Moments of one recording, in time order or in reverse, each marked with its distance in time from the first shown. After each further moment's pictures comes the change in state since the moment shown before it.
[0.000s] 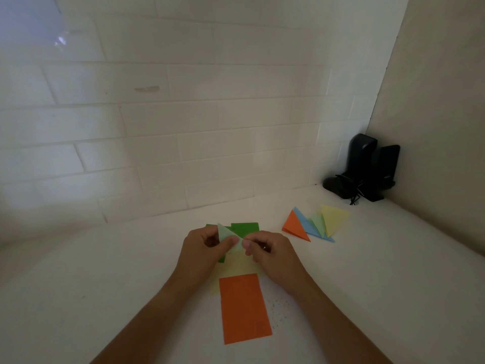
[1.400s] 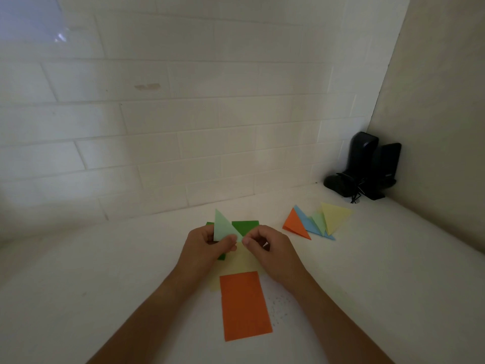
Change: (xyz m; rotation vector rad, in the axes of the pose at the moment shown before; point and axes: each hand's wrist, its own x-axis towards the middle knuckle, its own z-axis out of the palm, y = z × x) left_hand -0.001 0.003 0.002 -0.119 -0.027 -0.128; right_hand 0.001 -0.002 0.004 -0.040 0.047 0.001
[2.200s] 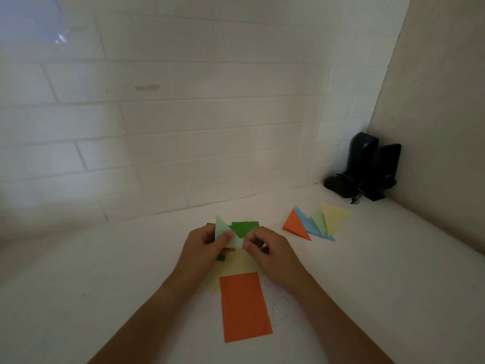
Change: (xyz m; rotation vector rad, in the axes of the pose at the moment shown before) left_hand 0.000 0.002 0.000 0.005 0.026 -0.026; right_hand -0.001 -0.001 -0.002 -0.040 -0.063 -0.061
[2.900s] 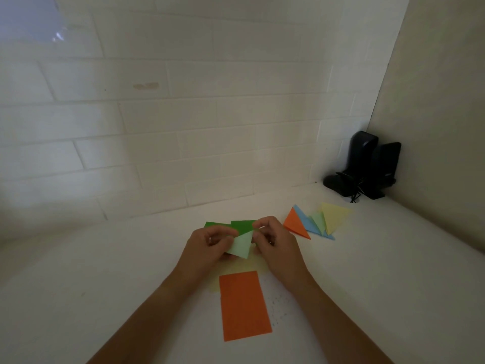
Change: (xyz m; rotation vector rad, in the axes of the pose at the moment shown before) left_hand -0.001 -0.002 0.000 0.035 -0.045 0.020; right_hand 0.000 0.004 -0.001 0.163 0.189 0.157
